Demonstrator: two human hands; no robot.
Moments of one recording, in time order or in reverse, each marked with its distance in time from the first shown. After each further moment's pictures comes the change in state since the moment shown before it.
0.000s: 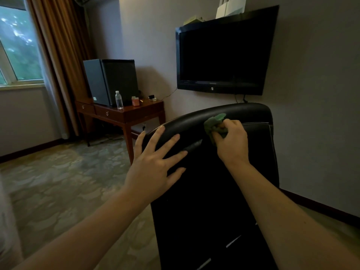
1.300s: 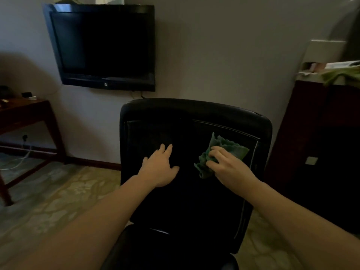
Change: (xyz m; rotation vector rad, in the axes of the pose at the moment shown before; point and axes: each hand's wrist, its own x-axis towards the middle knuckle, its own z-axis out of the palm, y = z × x) left_hand 0.187 0.307 0.096 -0.668 -0.644 0.000; right_hand -0.068 0.245 -0.299 -1.006 -0.389 -0.488
